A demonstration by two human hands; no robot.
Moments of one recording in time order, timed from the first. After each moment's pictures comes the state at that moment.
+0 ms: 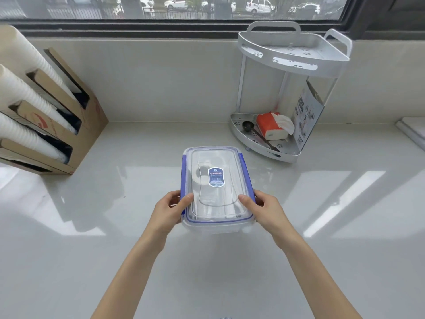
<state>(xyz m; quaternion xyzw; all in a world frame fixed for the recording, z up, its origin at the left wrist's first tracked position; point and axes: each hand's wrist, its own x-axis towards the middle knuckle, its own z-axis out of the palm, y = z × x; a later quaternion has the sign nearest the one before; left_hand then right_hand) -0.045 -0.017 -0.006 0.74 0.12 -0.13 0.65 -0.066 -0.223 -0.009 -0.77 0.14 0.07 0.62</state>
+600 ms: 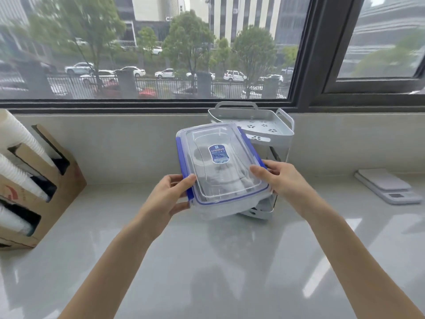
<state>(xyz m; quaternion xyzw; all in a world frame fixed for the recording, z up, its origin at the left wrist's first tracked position) 0.022 -0.085 0.130 0.67 -0.03 -0.10 0.74 -0.007 -0.309 0.152 -0.81 0.03 -0.07 0.59</state>
